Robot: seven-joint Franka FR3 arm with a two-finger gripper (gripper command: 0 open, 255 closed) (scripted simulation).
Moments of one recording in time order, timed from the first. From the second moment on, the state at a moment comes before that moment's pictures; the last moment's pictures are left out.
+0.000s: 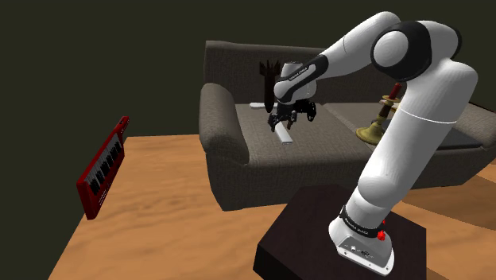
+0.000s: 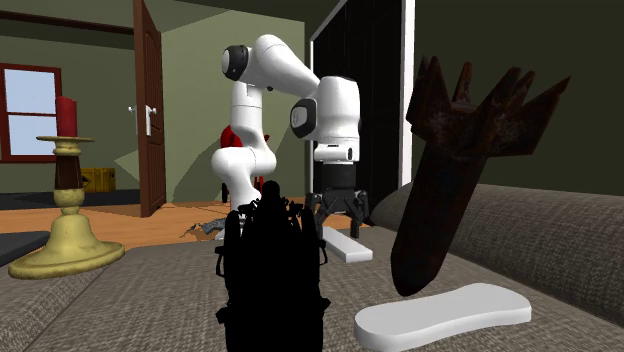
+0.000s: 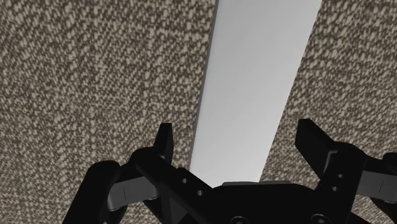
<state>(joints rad) -0.17 0.03 -0.29 -2.31 -0.02 2.36 0.11</state>
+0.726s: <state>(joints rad) -0.17 0.04 -0.29 -2.31 -0.02 2.36 0.11</state>
